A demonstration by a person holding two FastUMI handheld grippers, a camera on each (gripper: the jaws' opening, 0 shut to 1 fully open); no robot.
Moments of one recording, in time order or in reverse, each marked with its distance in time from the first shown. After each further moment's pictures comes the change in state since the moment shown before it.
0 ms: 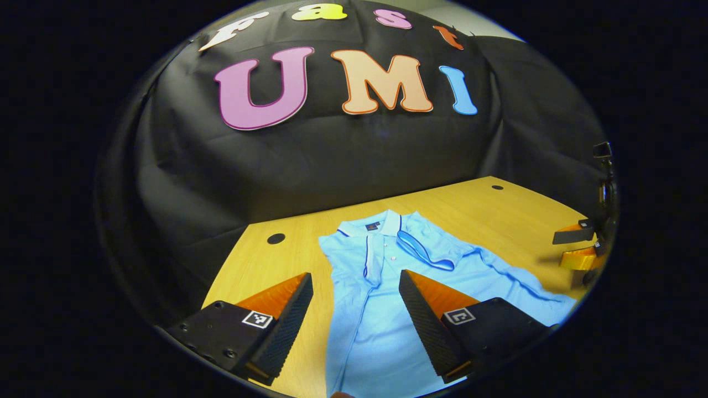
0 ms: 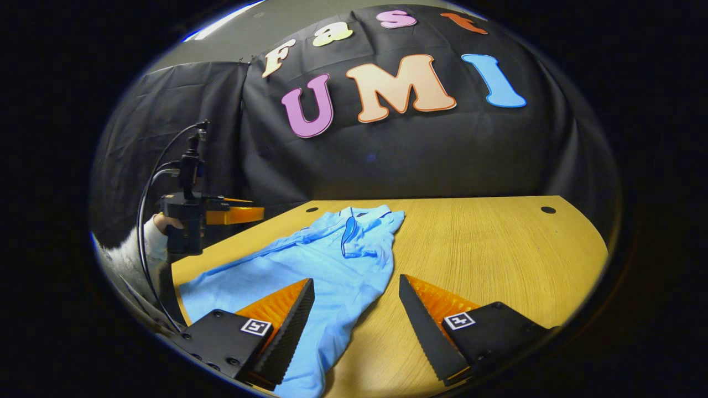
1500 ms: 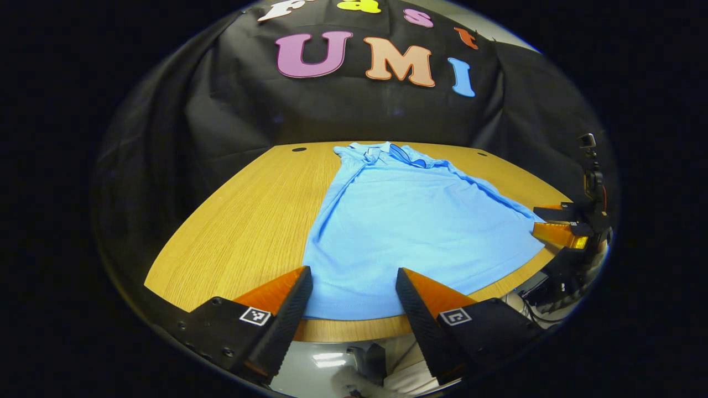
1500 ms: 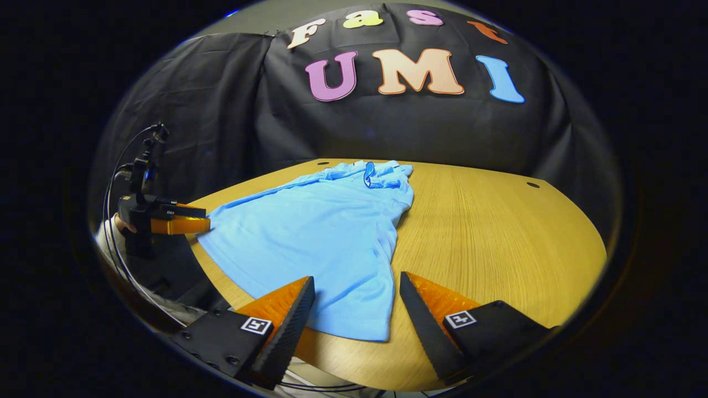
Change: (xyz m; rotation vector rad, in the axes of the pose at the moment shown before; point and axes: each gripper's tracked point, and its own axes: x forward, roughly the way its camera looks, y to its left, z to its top) left arm -0.157 -0.037 -0.183 -0.163 0.156 -0.014; right arm -0.077 0.056 -0.112 -0.116 0.112 -0.068
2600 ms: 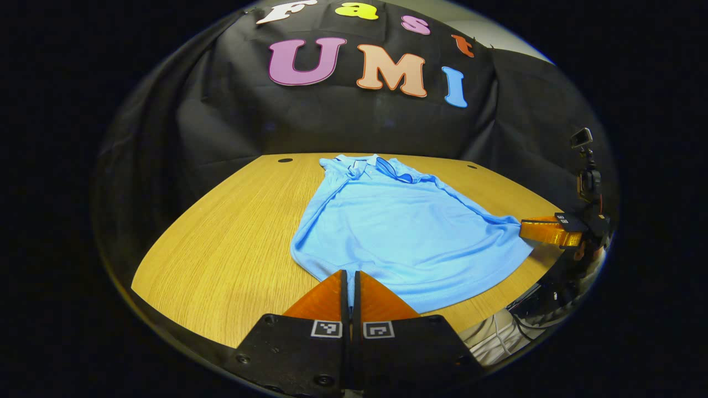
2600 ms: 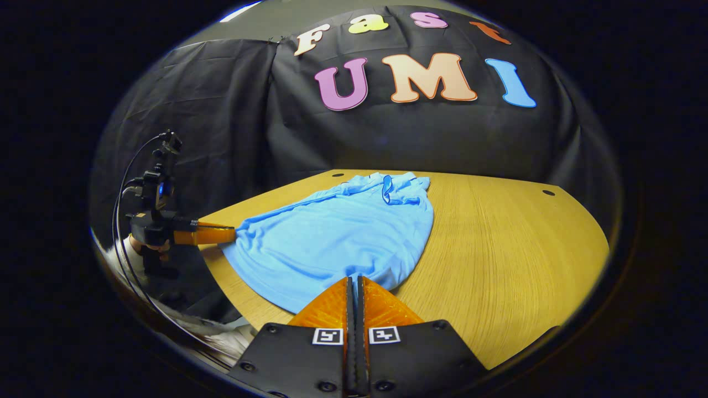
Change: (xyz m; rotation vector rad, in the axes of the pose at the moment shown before) left arm 0.020 -0.021 0.037 -0.022 -0.089 -0.042; right arm 0.017 0.017 0.043 0.064 -0.058 0.050
